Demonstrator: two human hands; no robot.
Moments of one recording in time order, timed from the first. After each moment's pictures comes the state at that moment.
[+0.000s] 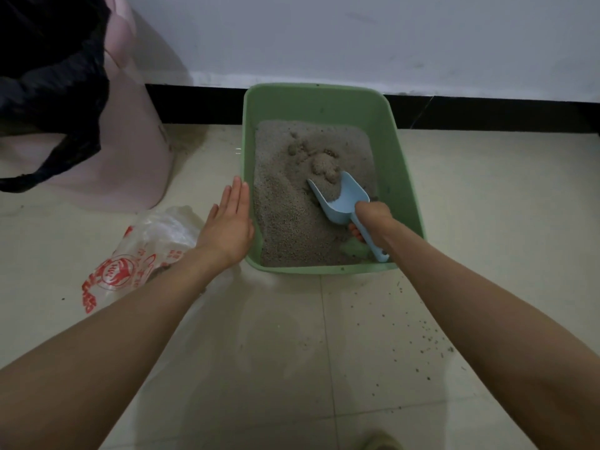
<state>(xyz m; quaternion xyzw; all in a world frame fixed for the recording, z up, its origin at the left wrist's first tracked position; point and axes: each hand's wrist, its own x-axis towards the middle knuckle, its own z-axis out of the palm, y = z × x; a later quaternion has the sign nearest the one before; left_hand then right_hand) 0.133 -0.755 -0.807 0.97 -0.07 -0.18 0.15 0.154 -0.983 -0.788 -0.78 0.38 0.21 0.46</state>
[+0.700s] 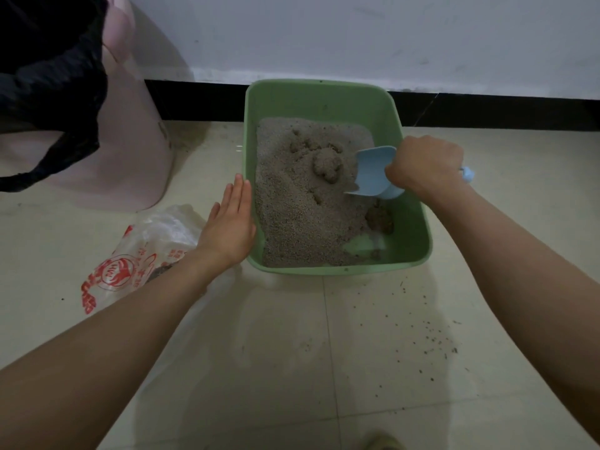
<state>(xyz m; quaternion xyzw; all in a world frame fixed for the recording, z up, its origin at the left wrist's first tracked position) 0.135 -0.754 -0.809 0.97 -0.07 -0.17 0.17 0.184 -1.001 -0.703 -0.98 0.13 0.11 -0.11</state>
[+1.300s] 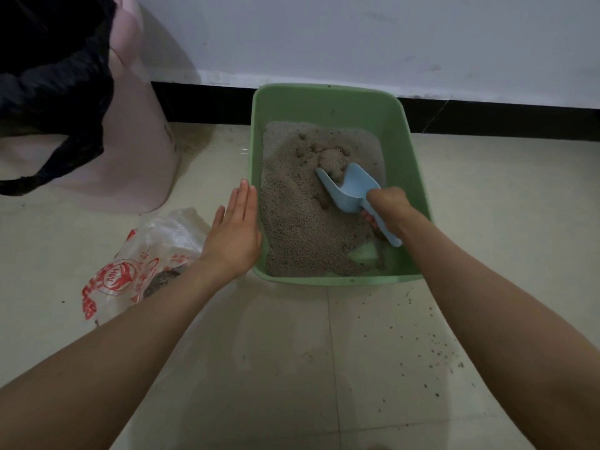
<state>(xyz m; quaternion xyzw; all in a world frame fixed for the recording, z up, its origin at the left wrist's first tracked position) 0.132 -0.755 -0.810 0.97 -0.08 -0.16 0.15 0.188 -0.992 -0.783 -0.82 0.35 0.19 0.41</state>
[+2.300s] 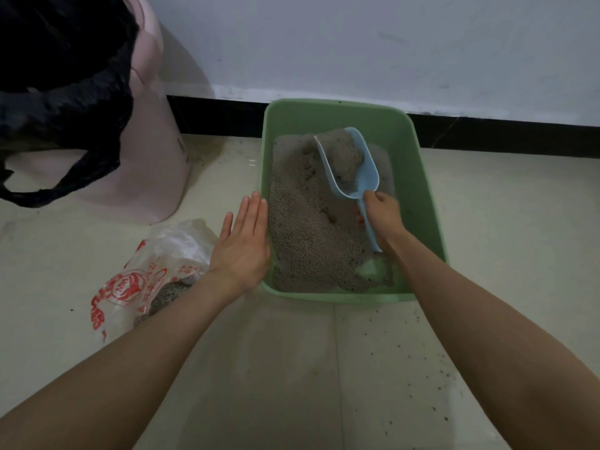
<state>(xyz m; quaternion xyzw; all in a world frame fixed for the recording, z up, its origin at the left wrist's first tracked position) 0.133 -0.755 -0.808 0.98 -0.08 -0.16 0.10 0.197 -0.974 -0.805 -0.78 0.27 0.08 0.55</state>
